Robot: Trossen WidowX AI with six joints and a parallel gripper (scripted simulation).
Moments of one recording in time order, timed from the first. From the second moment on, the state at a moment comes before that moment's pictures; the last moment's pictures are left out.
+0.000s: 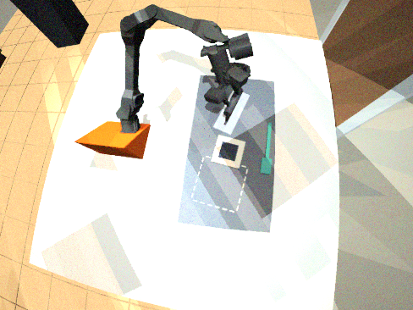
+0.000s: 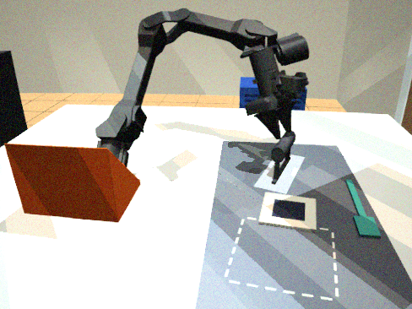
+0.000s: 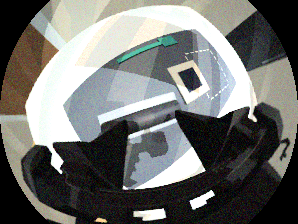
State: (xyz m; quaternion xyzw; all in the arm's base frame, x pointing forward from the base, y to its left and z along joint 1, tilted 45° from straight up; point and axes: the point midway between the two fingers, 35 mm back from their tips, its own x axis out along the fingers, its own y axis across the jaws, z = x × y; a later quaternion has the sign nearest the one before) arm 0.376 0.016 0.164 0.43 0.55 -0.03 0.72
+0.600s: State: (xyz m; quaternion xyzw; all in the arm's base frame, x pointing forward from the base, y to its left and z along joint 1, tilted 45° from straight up) arm 0.368 0.024 0.160 0.19 0.48 0.09 0.85
